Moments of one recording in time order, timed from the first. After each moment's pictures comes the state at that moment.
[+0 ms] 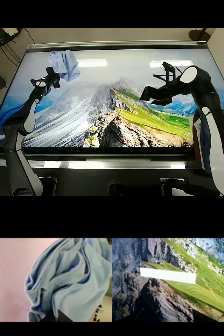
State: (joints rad) left arm 0.13 -2.30 2.00 0.45 -0.19 -2.04; right arm 0.07 -1.42 1.44 -1.14 1.28 1.63
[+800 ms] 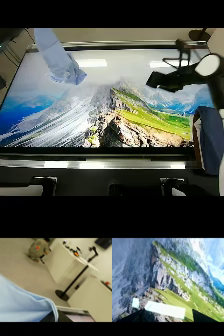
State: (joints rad) left arm 0.00 -1.49 2.00 0.68 -0.72 -1.24; right arm 0.06 -1.28 1.59 -1.25 1.24 1.63
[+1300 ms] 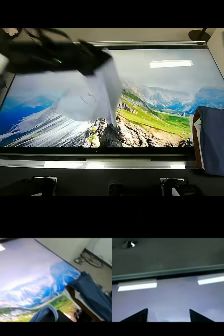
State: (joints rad) left arm -0.58 -1.34 1.82 0.93 -1.03 -1.32; right arm 0.06 -0.81 1.70 -1.68 1.06 1.73
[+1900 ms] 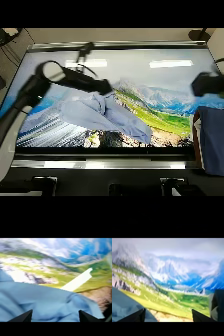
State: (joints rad) left arm -0.39 -1.53 1.72 1.13 -1.17 -1.53; right arm 0.06 -0.97 1.56 -1.62 1.49 1.68
